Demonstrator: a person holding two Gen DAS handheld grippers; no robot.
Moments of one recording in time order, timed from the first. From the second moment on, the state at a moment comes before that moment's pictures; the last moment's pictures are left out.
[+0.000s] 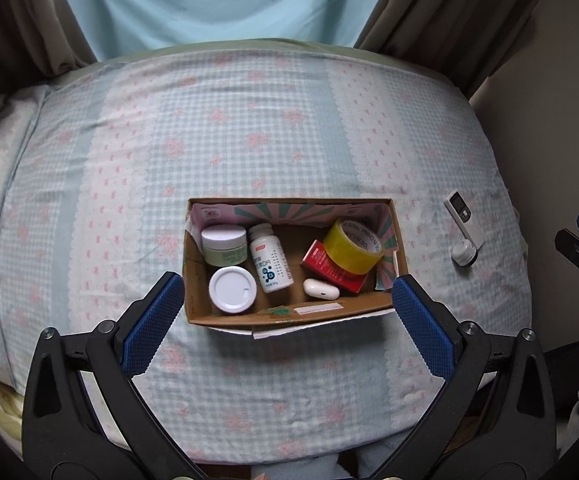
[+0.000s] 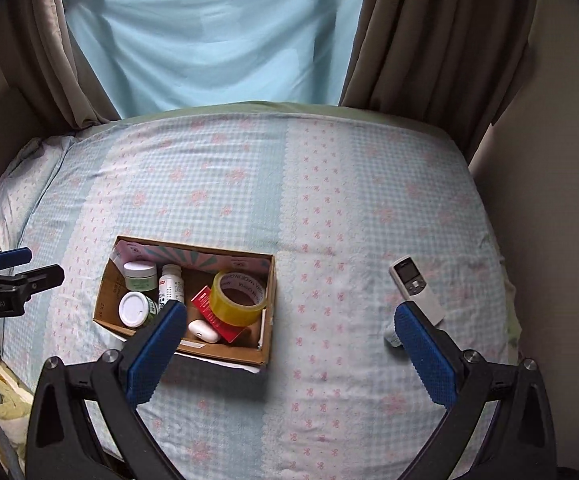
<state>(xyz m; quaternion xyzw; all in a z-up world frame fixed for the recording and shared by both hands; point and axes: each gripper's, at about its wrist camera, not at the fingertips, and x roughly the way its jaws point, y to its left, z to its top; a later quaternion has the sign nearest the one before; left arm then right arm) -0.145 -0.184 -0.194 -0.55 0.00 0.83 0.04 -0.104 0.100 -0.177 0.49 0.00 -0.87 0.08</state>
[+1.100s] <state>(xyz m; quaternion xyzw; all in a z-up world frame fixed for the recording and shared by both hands) -0.238 0.139 -0.293 -0.61 -0.06 0.79 0.01 -0.227 0.337 -0.282 0.52 0.06 -0.82 0.23</state>
